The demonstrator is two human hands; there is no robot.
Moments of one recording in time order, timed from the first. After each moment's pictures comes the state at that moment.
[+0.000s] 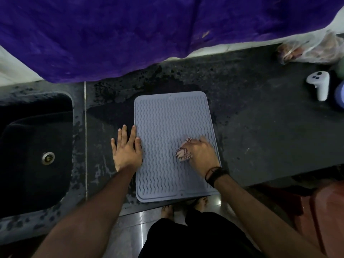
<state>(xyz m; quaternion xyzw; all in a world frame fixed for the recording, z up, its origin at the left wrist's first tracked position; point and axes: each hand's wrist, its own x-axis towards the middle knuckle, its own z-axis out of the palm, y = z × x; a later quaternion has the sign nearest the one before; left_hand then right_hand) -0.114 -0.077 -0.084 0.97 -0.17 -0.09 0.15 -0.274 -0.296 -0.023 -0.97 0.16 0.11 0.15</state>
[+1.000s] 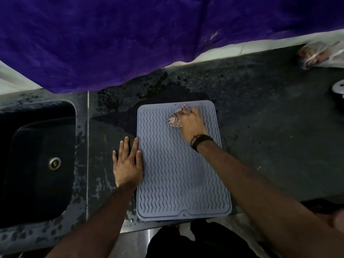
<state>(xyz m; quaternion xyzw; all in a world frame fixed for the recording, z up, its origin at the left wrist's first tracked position) -0.112 -0.076 -0.085 0.97 -0.17 -0.09 0.14 -0.123 -0.348 -0.021 -0.97 0.18 0.06 0.15</state>
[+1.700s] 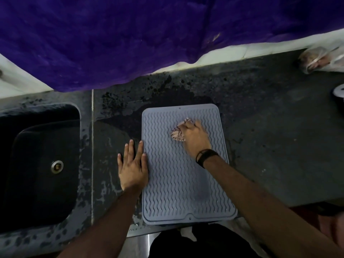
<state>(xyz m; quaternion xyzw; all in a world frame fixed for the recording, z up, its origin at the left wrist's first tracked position) -0.111 -0.076 -0.086 0.97 -0.17 -0.09 0.14 -0.146 -0.326 -0.025 -0.97 0.17 0.09 0.17</state>
